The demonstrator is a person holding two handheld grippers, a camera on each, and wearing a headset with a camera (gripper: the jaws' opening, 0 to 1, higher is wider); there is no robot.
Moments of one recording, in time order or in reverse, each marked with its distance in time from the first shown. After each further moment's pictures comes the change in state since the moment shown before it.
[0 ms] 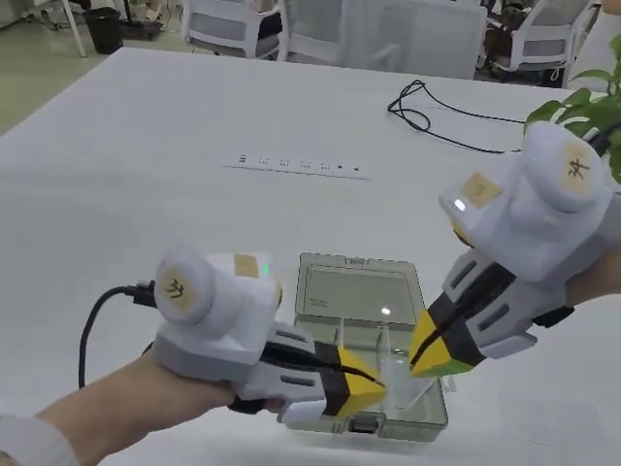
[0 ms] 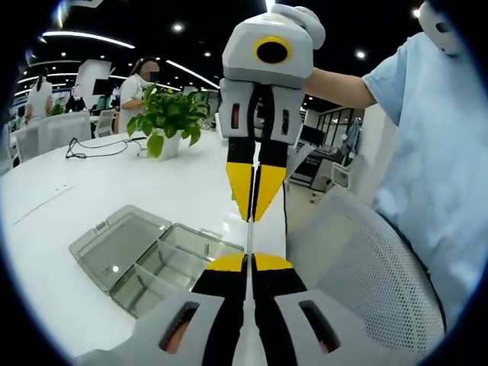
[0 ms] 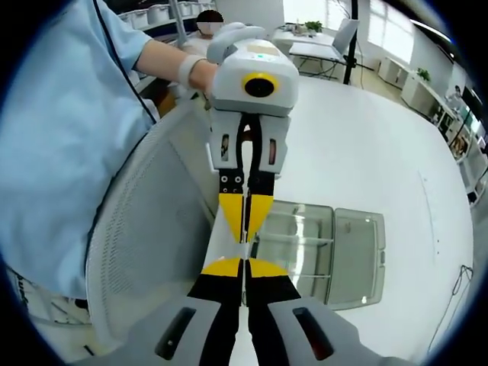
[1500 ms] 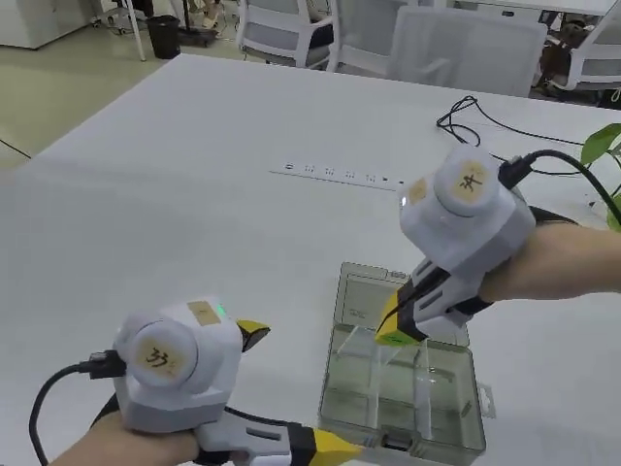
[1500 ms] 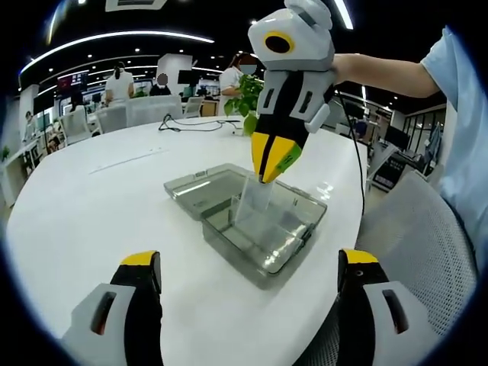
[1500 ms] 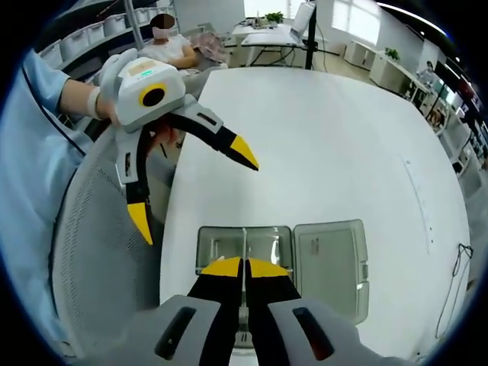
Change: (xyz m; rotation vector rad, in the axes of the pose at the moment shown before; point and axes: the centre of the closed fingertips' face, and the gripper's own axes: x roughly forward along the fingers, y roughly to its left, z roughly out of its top) left arm -0.071 0.056 -0.061 -0.132 0.030 0.516; right arm 0.046 -0.069 0.024 0.143 0.010 -0.132
